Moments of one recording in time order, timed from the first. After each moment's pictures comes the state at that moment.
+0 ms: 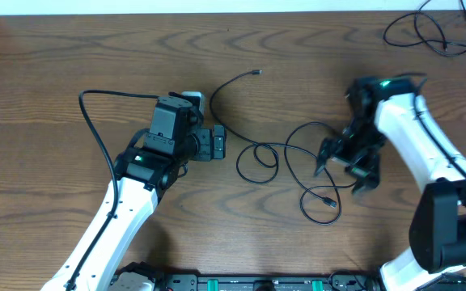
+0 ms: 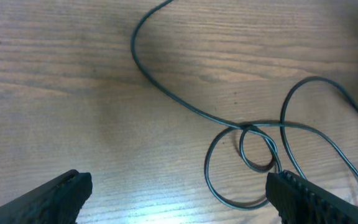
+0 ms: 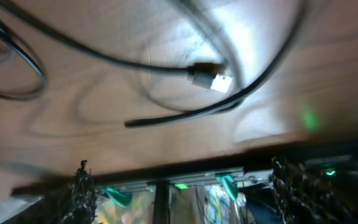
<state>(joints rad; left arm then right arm) -0.34 1.26 0.92 -0.55 0.10 -0.28 0.19 1.77 1.28 -1.42 -0.33 0.56</state>
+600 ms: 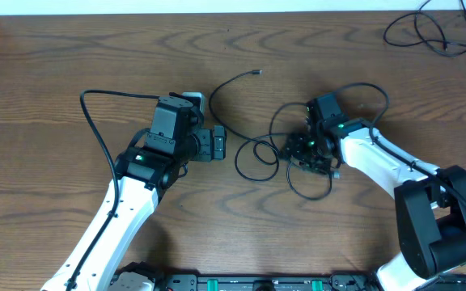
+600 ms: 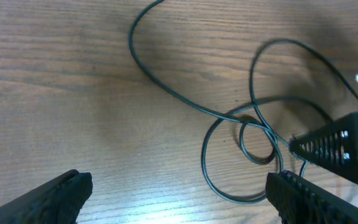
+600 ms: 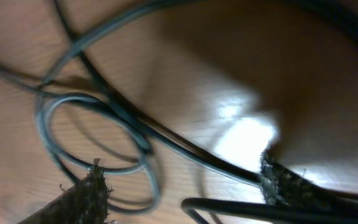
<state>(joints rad) -0.34 1.26 0.92 -0.55 0.10 -0.28 0.36 1.77 0.99 -0.53 -0.34 0.71</state>
